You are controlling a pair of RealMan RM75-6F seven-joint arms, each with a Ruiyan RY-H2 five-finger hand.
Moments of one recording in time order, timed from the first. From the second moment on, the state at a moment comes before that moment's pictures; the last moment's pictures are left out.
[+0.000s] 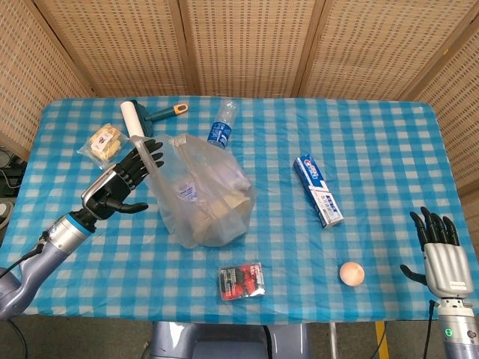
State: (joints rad) left arm -0.70 -1.08 -0.12 -1.59 1.64 1.11 -1.76; right arm 0.08 -1.15 0.09 -1.67 -1.42 1.46 -0.20
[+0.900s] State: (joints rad) left arm -0.90 -1.11 -0.16 -1.65 1.61 0.98 -1.69; right arm 0.09 -1.15 0.10 -1.66 -1.39 1.45 -0.19
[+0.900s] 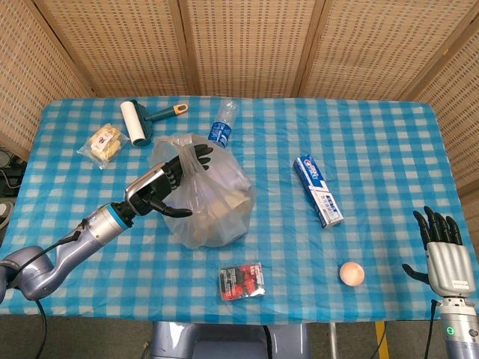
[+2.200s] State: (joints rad) left arm -1.08 -1.24 -0.44 -1.65 1.19 0.64 -1.60; right arm 0.09 -1.16 0.11 -1.65 -1.36 1.44 -0.20
